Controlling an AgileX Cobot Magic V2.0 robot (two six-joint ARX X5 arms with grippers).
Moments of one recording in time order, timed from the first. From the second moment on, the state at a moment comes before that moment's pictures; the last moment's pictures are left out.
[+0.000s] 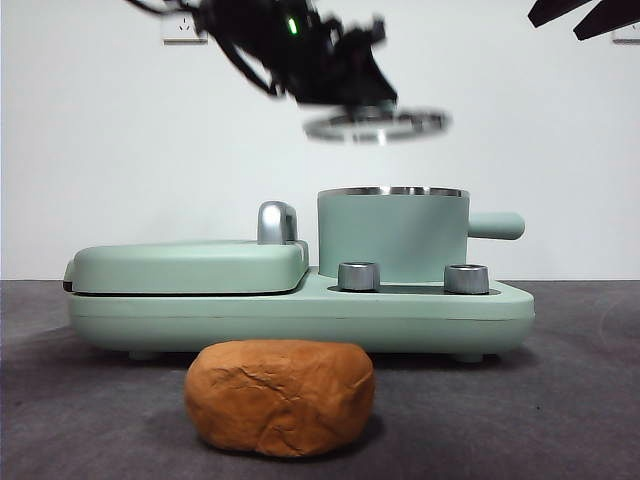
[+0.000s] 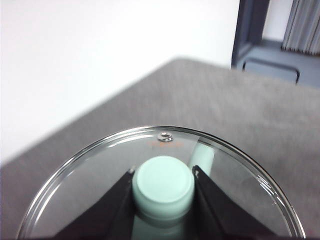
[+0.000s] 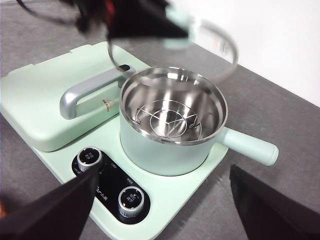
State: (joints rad) left arm -0.58 1.81 1.50 0.13 0.33 0.14; right arm 0.20 0.84 0.85 -0.42 -0.41 -0.31
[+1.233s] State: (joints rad) left arm -0.48 0.91 1.05 -0.30 0.22 0.07; right arm 0.54 0.85 0.85 -0.56 -0.41 -0.31
